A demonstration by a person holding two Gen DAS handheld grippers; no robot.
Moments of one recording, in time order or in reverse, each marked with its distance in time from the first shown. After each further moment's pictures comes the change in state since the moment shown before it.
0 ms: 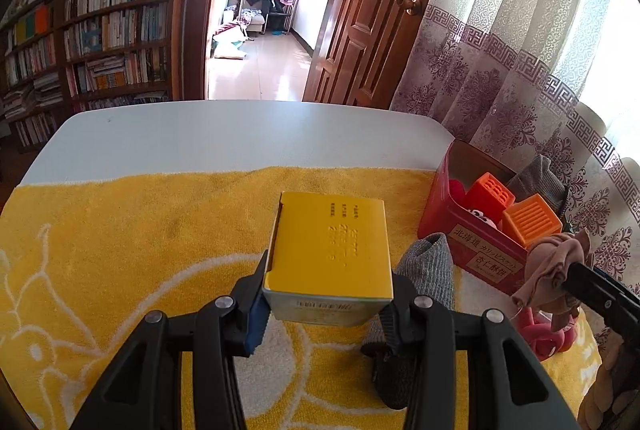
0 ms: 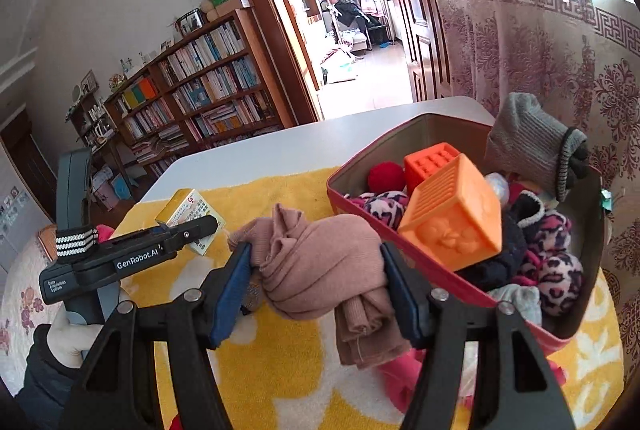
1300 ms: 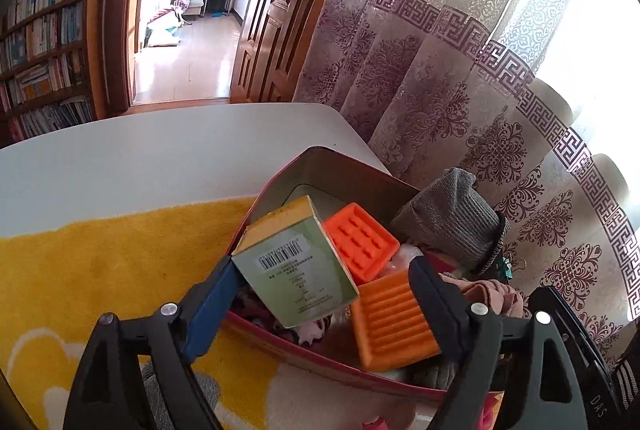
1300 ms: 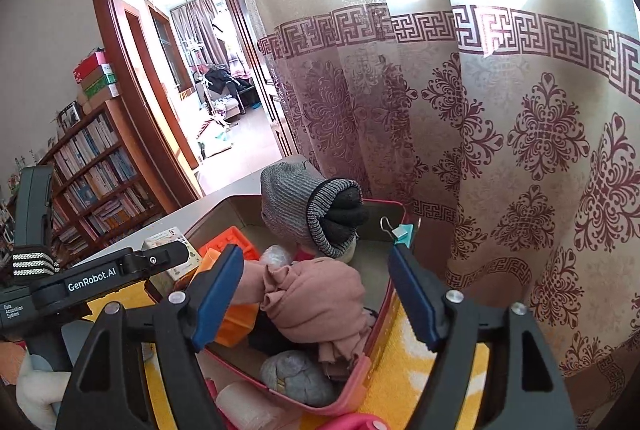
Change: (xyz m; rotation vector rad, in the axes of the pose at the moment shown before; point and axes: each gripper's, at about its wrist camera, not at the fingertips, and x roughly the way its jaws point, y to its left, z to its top) left arm 0.083 -0.152 0.057 0.065 0.090 -0.185; right arm -0.051 -0.107 0.012 0.242 -0.225 -0.393
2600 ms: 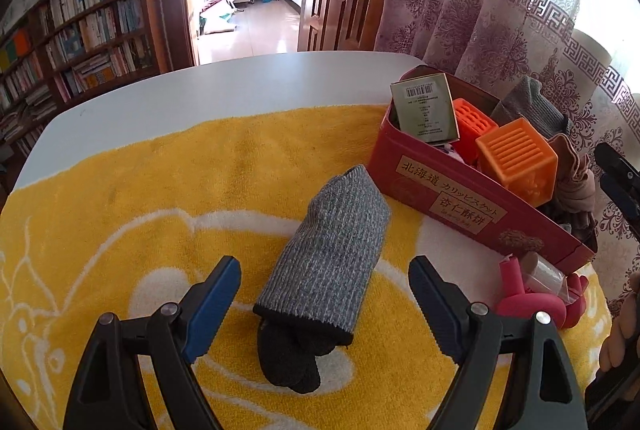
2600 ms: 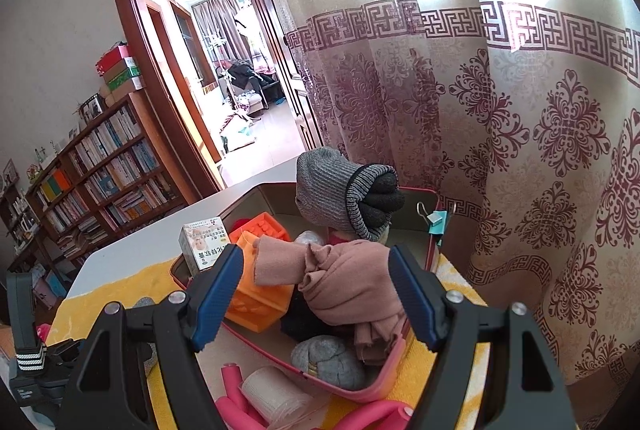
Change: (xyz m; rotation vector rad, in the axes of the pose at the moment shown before) left arm -0.054 0.057 -0.089 0.027 0.091 0.264; right arm -0.001 0.012 -0.010 -0.021 0.019 0.086
